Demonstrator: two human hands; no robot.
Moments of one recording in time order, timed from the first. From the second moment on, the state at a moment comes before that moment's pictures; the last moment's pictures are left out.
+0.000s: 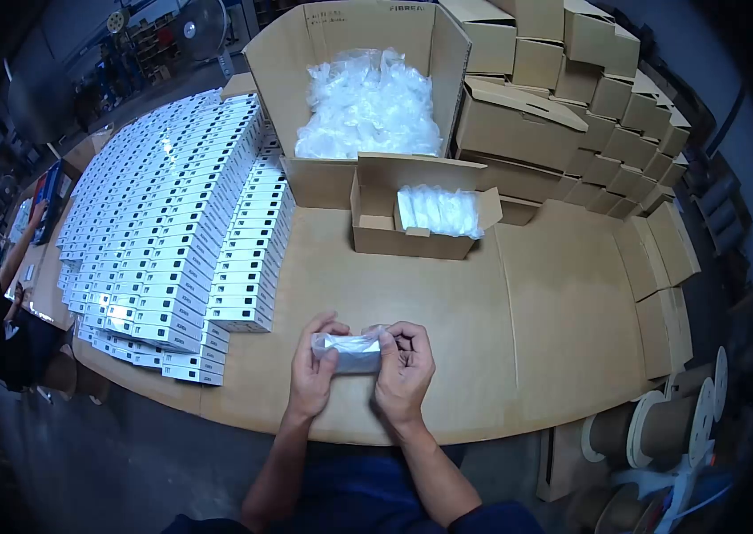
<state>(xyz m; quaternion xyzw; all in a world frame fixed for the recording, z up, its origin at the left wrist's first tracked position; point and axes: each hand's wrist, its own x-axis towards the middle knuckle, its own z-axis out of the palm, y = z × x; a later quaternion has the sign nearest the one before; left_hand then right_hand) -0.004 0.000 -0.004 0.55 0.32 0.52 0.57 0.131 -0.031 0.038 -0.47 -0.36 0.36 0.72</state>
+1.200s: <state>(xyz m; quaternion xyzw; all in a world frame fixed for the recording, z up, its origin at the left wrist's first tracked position) -0.023 0.004 0.014 0.33 0.25 0.51 0.75 0.188 -0.017 0.025 -0.47 -0.64 0.36 0.48</state>
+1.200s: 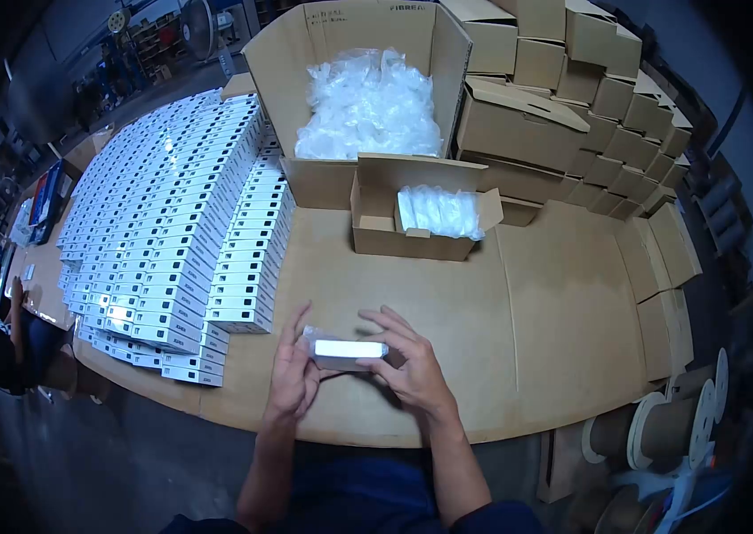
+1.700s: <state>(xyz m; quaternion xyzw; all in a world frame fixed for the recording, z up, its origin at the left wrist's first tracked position) -0.030 0.027 0.011 0.54 0.30 0.43 0.66 0.208 0.003 0.092 -0.46 -0.81 0.20 0.31</state>
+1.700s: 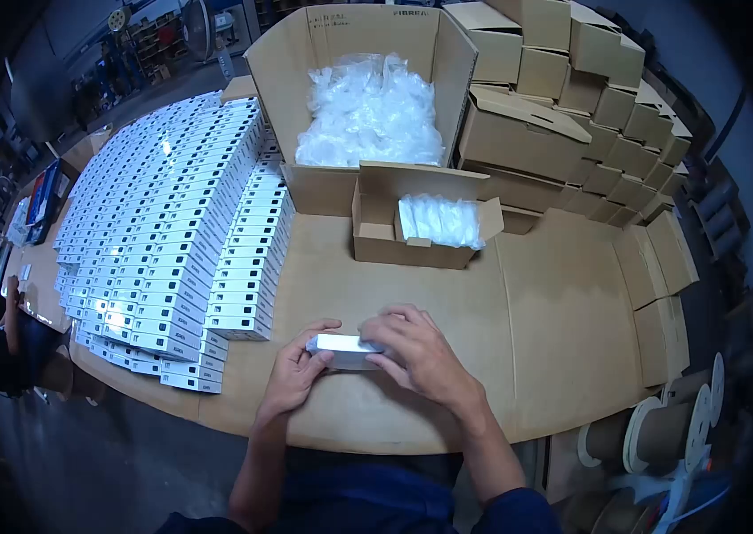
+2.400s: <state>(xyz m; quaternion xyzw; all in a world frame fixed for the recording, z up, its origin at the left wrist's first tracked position) 0.037 0.129 0.016 0.80 0.46 0.32 0.21 0.215 0.122 0.060 -0.57 -0.63 -0.05 0.53</state>
